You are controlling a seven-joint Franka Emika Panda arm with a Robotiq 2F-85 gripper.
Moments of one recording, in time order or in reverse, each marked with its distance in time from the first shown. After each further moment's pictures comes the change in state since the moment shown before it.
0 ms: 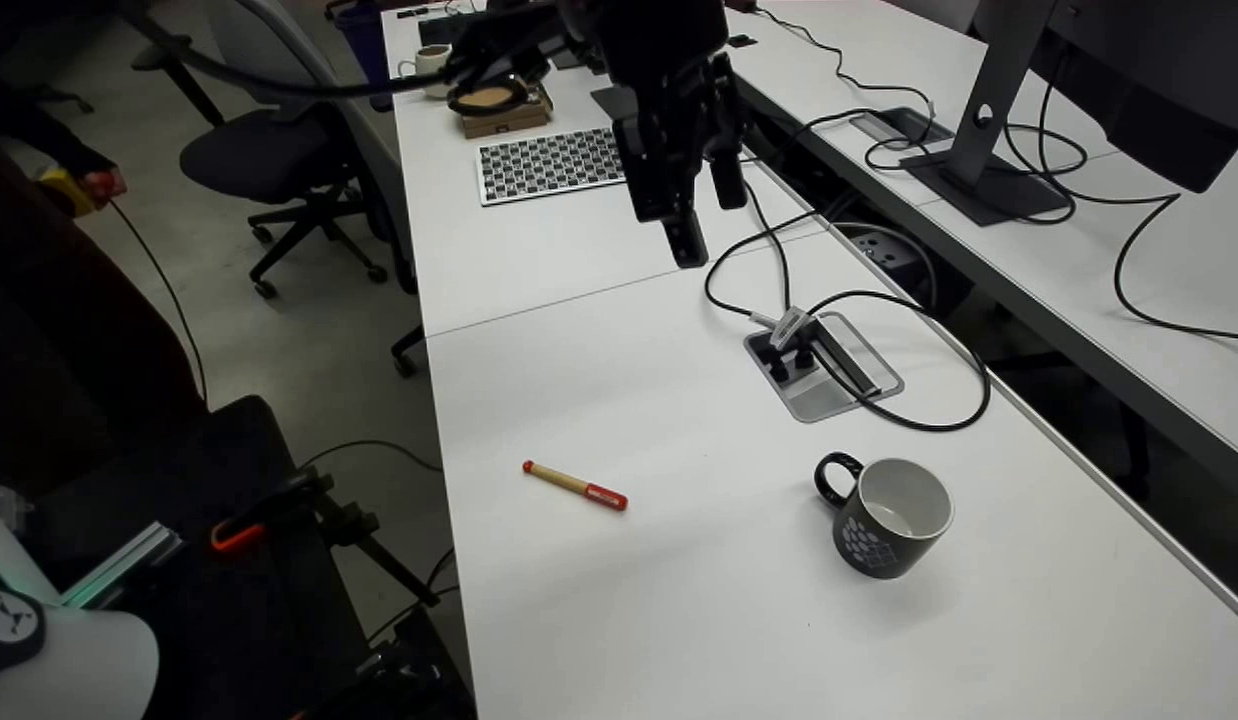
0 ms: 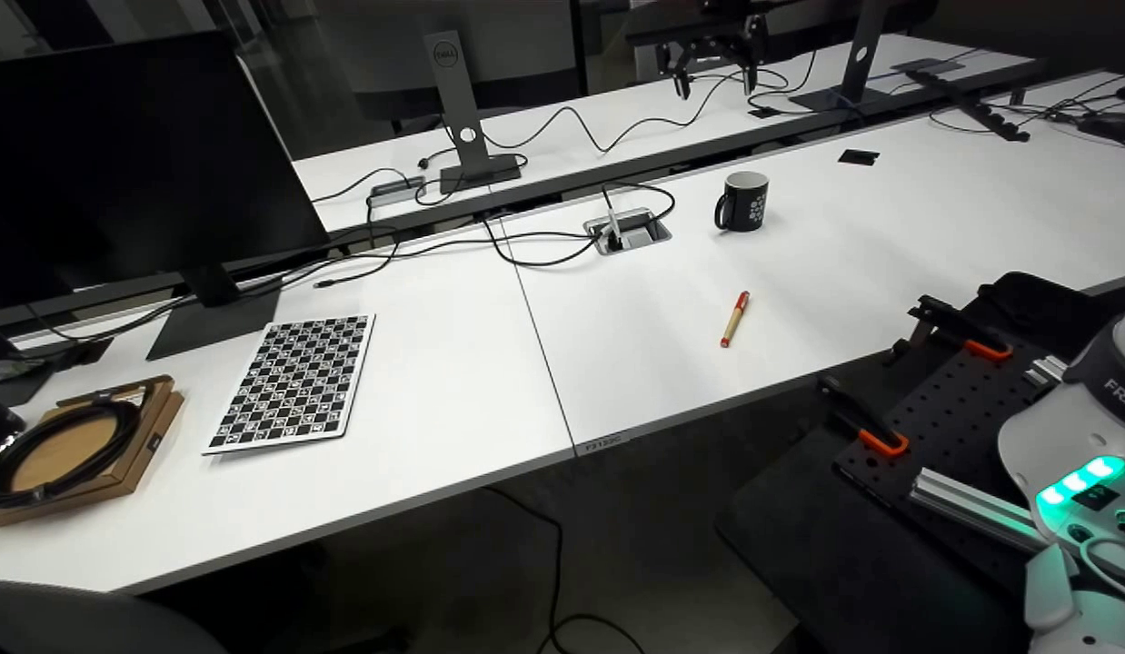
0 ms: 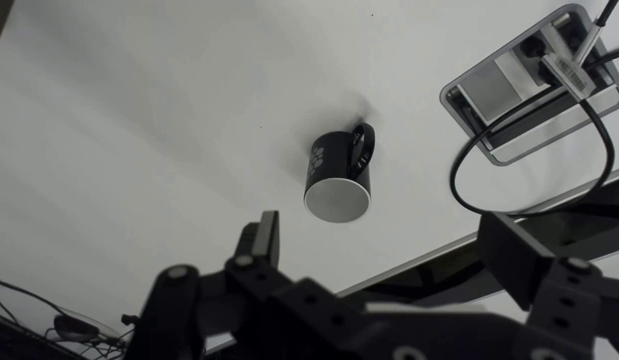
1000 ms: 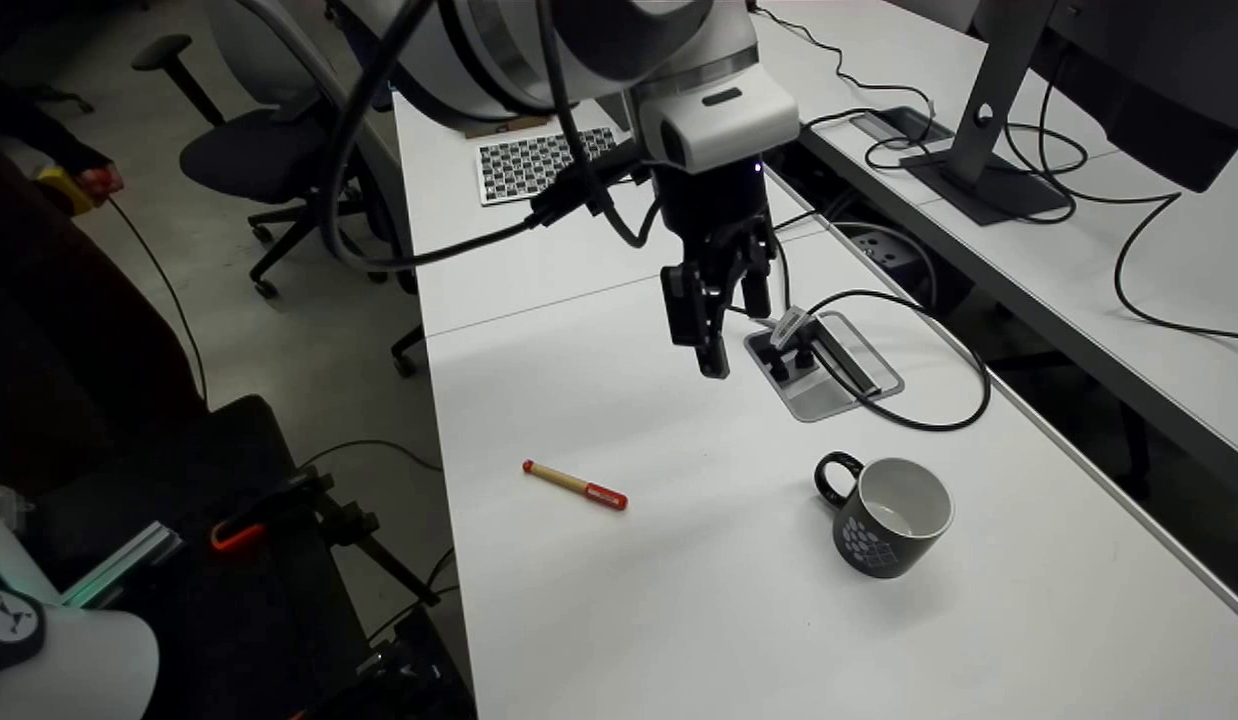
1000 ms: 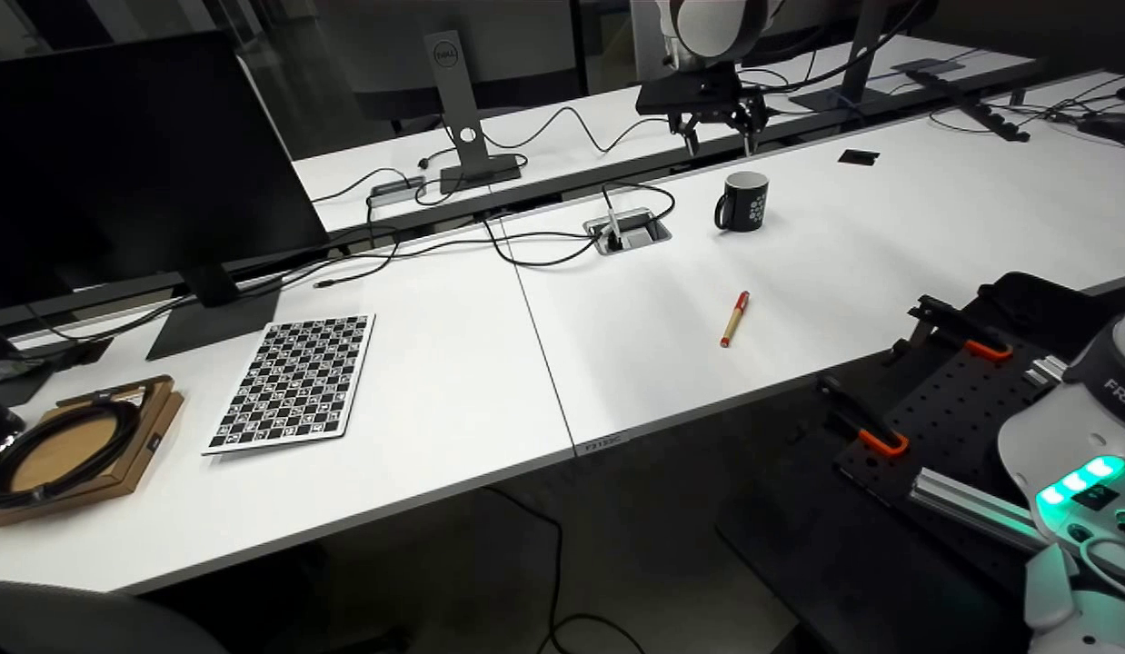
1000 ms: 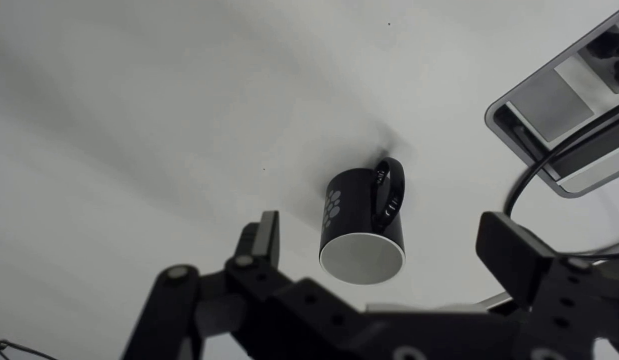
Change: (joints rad) arm 0.074 0.232 -0.146 0.056 0.011 0.132 0.077
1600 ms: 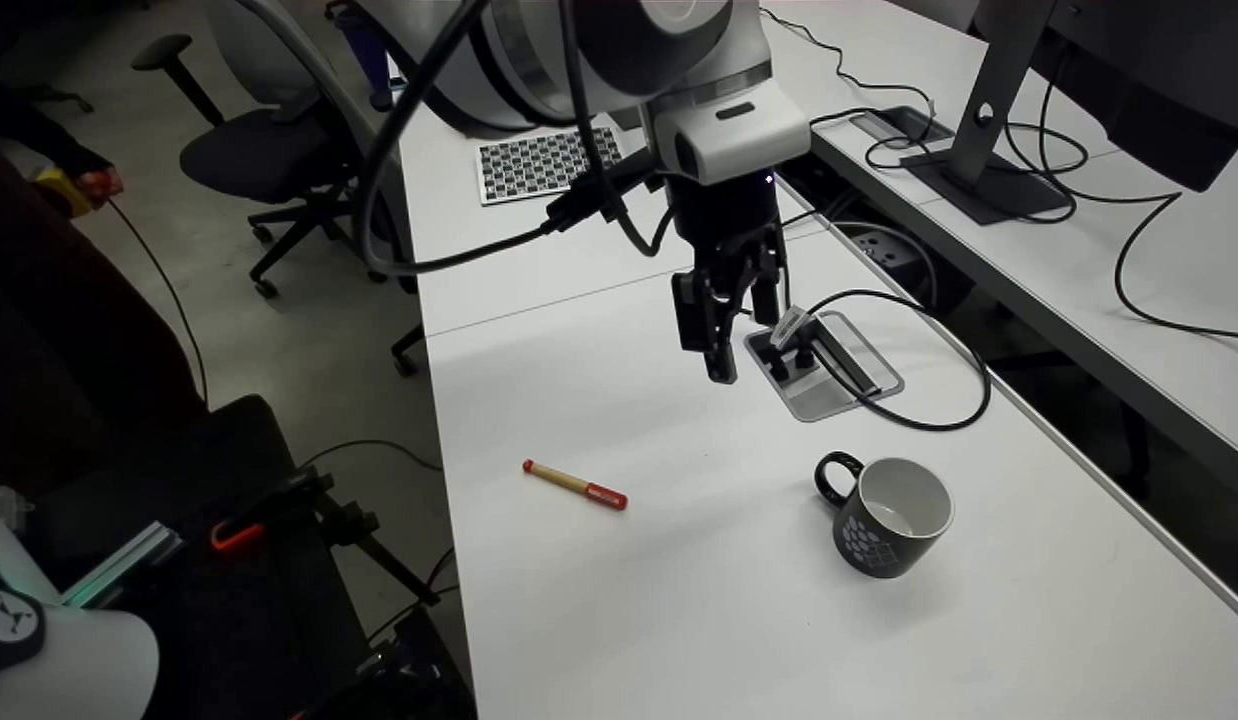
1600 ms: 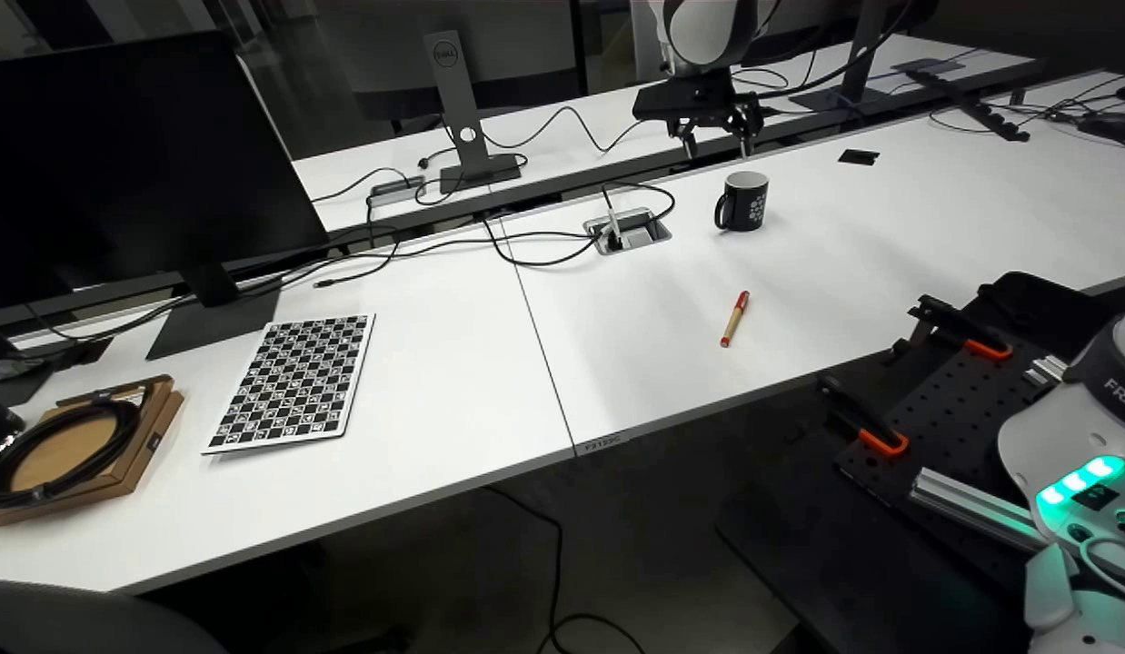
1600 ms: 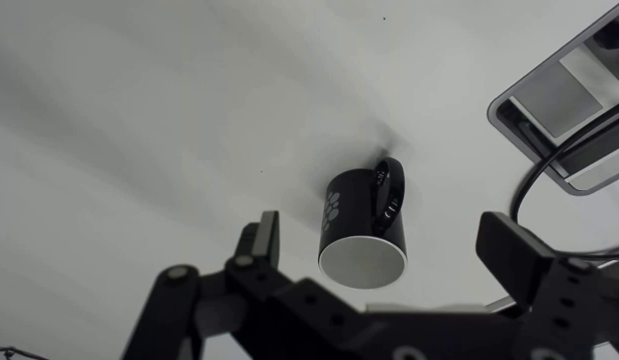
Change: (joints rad) arm 0.030 0.041 -0.035 0.035 0.025 -0.003 0.008
